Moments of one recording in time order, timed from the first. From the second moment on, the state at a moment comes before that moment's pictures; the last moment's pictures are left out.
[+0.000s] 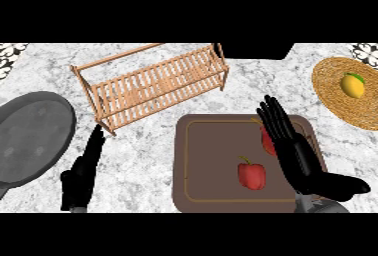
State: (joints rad) left arm 0.06 0.29 -0.28 -1.44 0.15 0.36 -0.09; right arm -0.06 -0.19 0.26 -1.67 -0.24 -0.05 -0.14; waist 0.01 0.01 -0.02
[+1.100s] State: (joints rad) left arm 0.01 0.38 -0.14 -1.40 0.36 0.19 0.20; right arm 0.56 -0.52 -0.02 -2.18 0.13 -0.23 0.01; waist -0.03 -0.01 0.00
